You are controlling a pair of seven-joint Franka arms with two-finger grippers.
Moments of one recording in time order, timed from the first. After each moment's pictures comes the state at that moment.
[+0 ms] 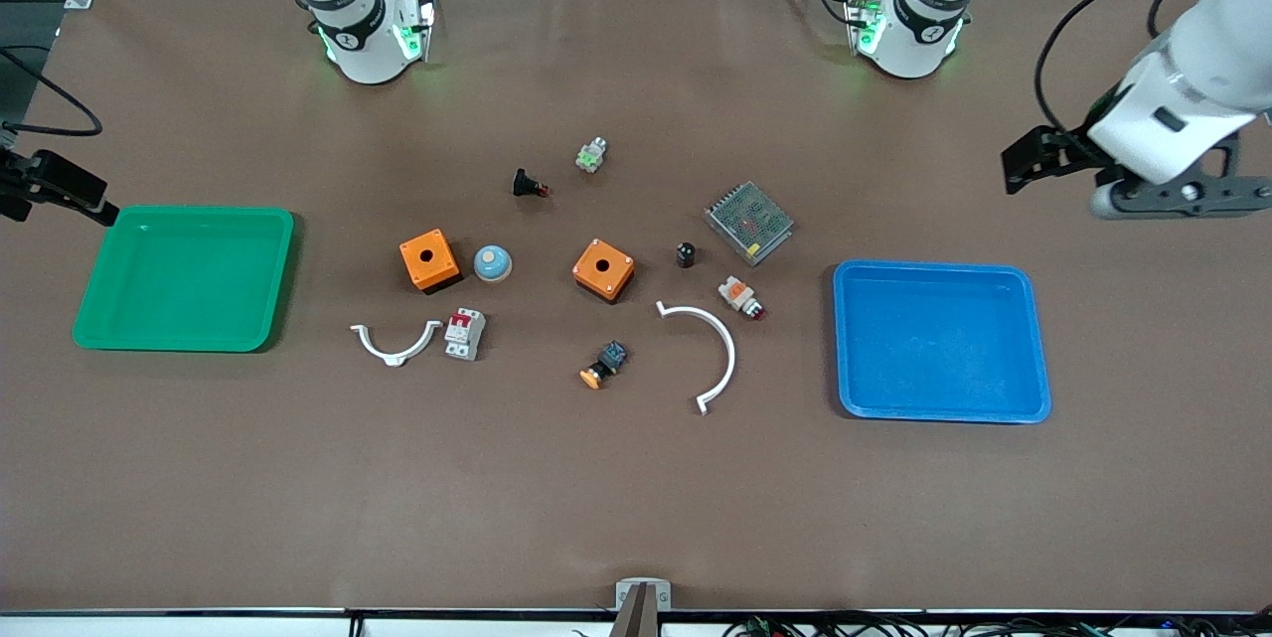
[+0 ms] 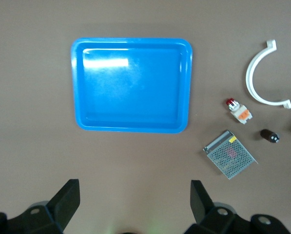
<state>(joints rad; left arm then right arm) -0.10 0.07 -0.12 -1.53 0.03 1.51 -0.17 -0.04 0.04 -0.05 -1.52 0.02 1.60 -0.01</state>
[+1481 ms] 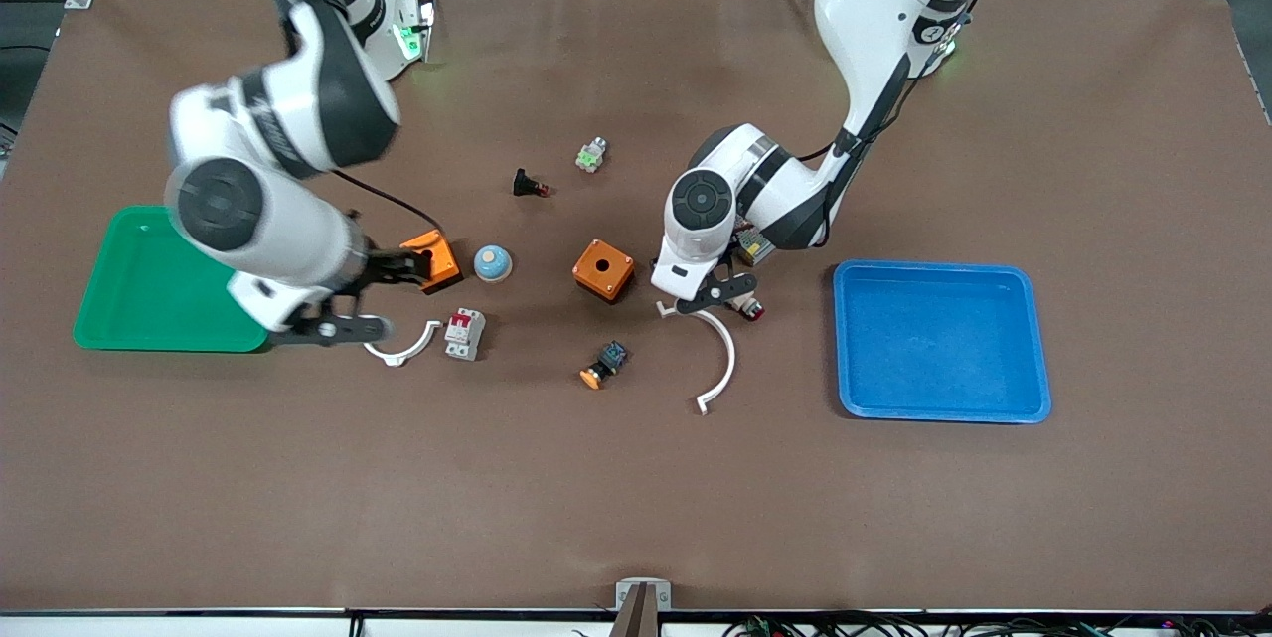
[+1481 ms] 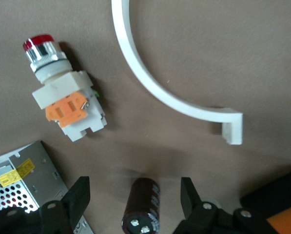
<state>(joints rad) -0.61 0.67 -0.15 -1.70 0.03 2.23 -1.08 0.39 0.41 -0.03 -1.54 0.06 1.78 0.32</state>
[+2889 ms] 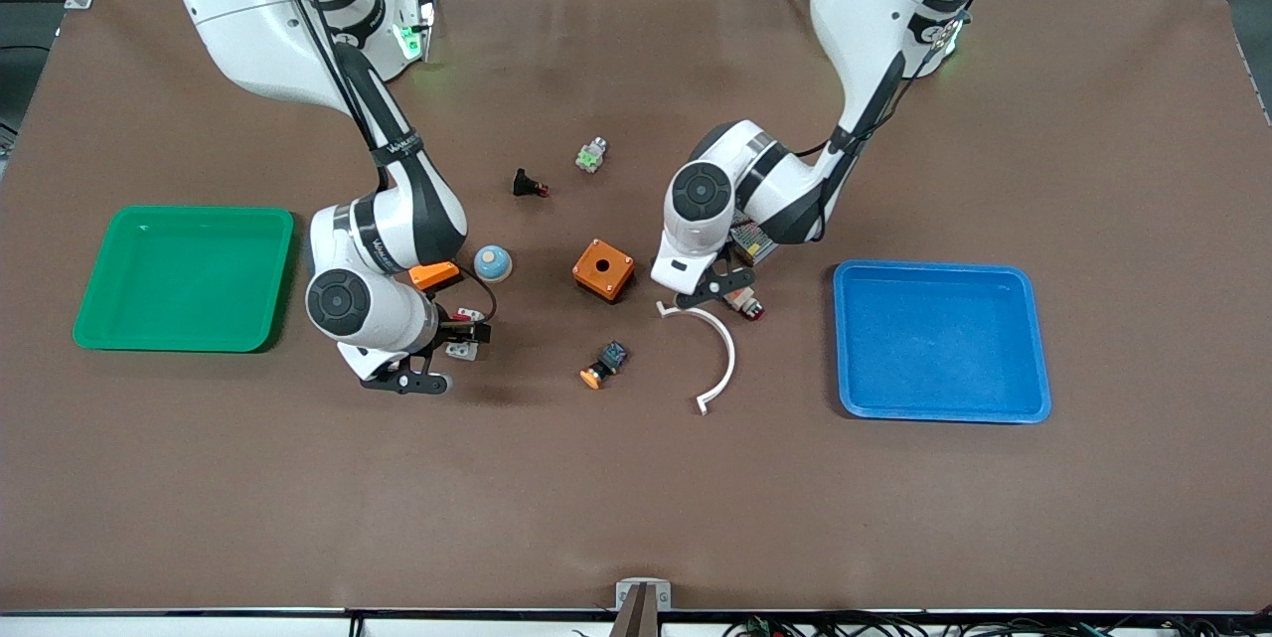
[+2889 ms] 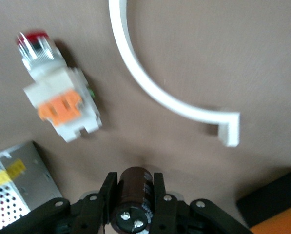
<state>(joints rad) -0.61 0.64 -0.13 -1.72 0.03 2.29 -1.09 0.37 0.62 -0.05 -1.69 0.15 2.18 0.33</state>
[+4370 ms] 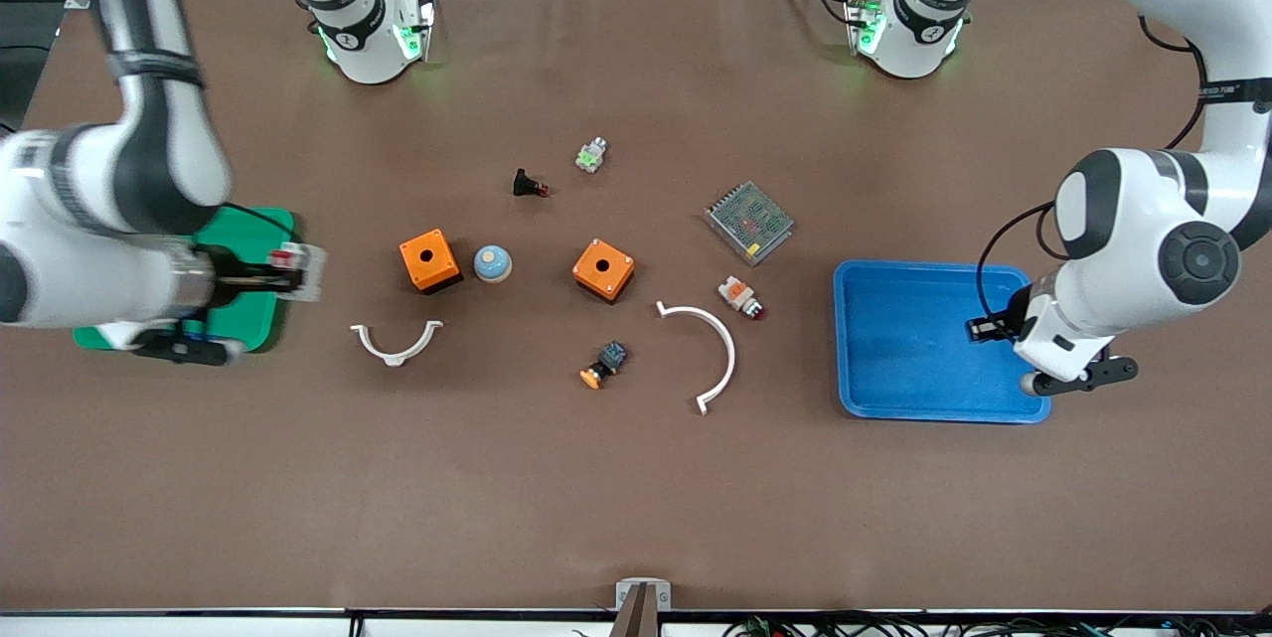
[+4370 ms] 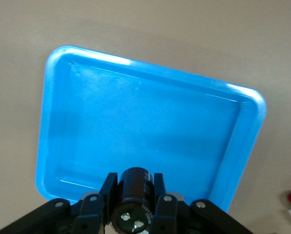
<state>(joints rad) 0.07 0.39 -0.12 -1.75 0.03 2.05 -0.25 -0.01 0.36 -0.07 -1.59 0.09 1.57 0.02</state>
